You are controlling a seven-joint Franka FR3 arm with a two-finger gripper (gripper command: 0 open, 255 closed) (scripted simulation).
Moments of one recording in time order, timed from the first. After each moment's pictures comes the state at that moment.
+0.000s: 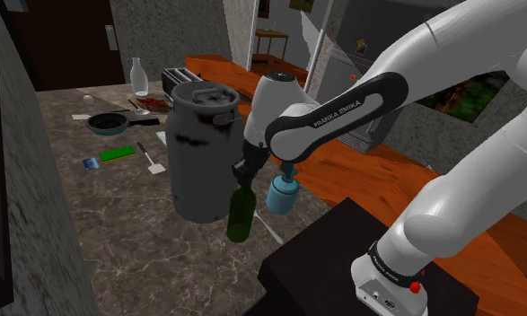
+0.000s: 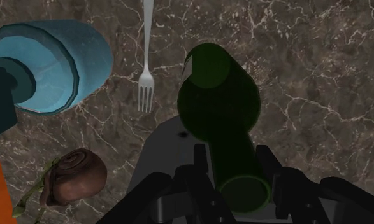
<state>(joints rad) 0.04 -0.15 0.42 -2.54 0.04 2.52 0.31</state>
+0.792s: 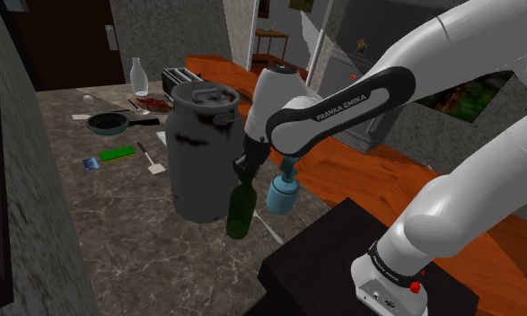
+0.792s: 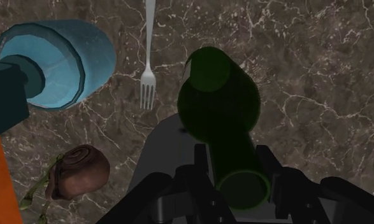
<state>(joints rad) 0.04 -0.18 0.42 -2.52 0.06 2.48 0.30</state>
